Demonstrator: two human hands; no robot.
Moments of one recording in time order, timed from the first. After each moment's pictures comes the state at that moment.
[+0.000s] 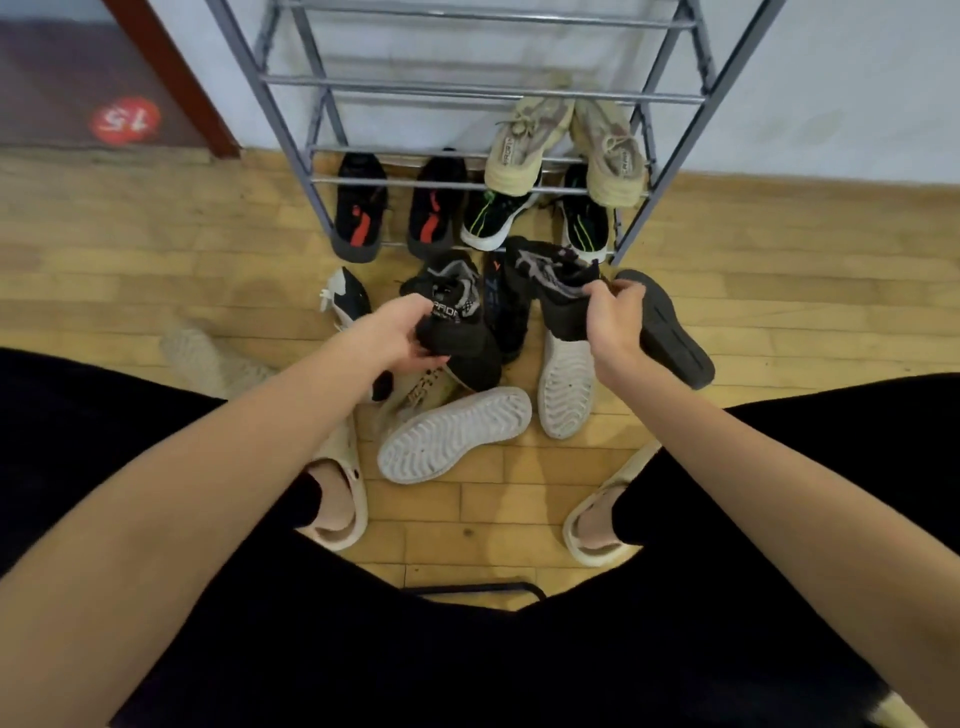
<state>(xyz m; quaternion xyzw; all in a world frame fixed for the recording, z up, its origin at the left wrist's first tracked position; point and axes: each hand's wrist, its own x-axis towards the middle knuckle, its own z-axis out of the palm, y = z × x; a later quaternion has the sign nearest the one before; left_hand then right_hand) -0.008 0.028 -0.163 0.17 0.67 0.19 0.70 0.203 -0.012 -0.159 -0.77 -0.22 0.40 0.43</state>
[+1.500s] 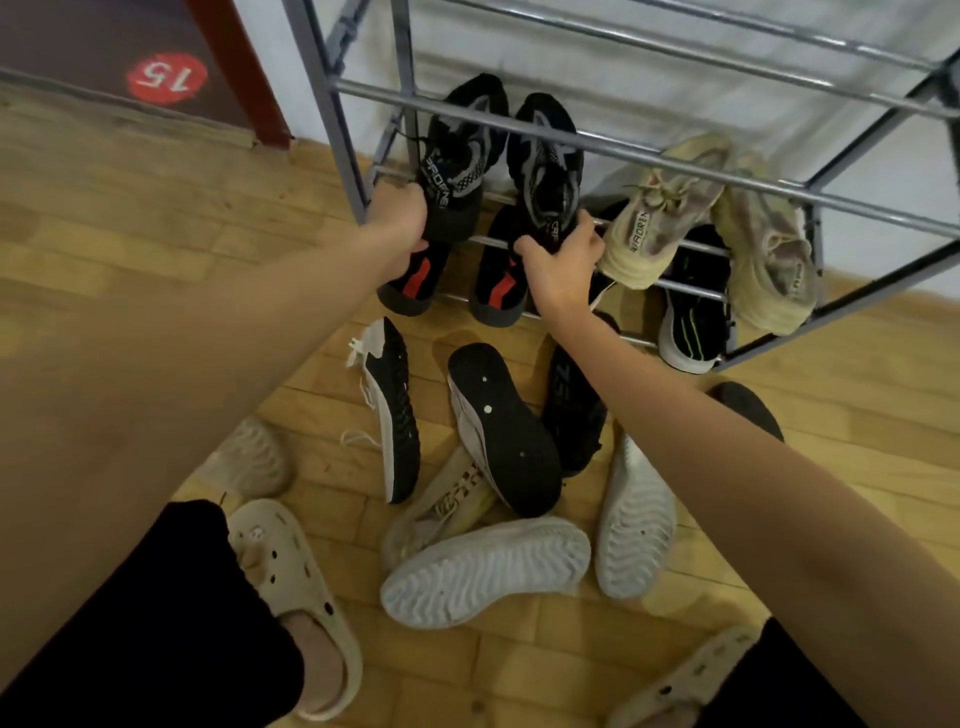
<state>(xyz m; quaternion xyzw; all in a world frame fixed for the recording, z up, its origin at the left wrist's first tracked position) -0.089 0.294 -0.226 0.26 0.72 0.40 0.51 0.077 0.236 -0.224 -0.69 -0.46 0.39 0.40</state>
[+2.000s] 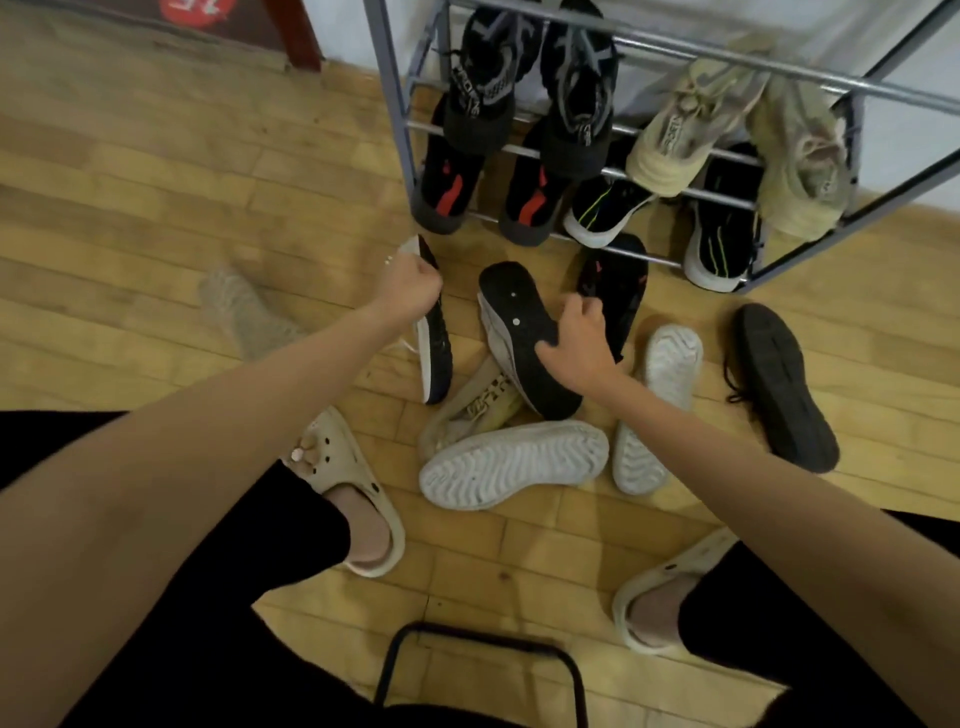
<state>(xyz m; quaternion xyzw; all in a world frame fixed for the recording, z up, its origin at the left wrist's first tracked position) -0.110 0.119 -0.262 0.49 0.74 0.18 0.41 0.102 0.080 -0.278 -0.68 -0.67 0.30 0.06</state>
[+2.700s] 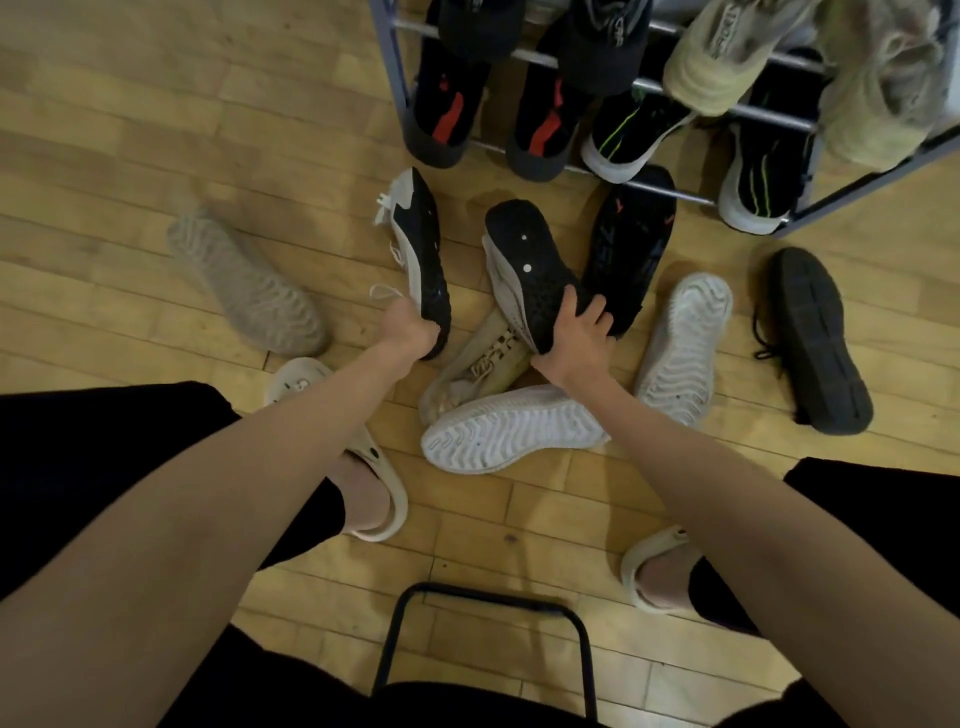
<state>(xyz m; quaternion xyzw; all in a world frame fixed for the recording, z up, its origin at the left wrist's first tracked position) -0.104 0.060 -0.350 0.36 0.82 0.09 0.44 0.095 0.055 -0.361 -0.73 -0.63 0.24 -0.10</state>
